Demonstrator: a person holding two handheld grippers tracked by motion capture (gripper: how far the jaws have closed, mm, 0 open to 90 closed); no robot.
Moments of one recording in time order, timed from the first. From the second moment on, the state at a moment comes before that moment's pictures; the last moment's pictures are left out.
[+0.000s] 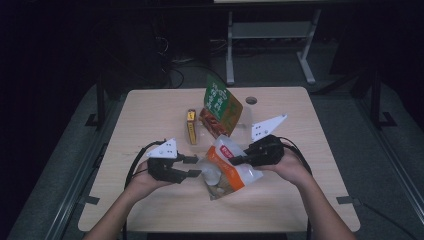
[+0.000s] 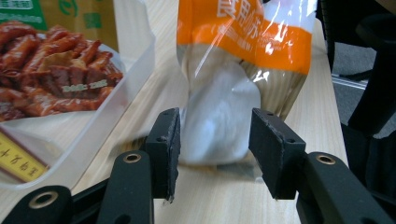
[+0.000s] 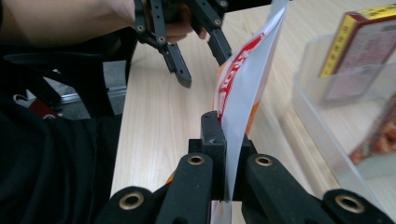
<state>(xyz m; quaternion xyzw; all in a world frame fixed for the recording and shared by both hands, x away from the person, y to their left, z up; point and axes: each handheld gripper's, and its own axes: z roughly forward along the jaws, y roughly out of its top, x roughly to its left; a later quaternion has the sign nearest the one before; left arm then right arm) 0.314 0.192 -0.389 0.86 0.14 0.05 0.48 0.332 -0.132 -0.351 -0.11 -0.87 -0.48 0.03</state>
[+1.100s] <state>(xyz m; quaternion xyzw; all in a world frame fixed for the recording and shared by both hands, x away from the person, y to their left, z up) 0.299 0.231 -0.426 0.87 0.21 0.05 0.44 0.328 -0.218 -0.322 -0.19 -0.87 -0.46 -0.06</state>
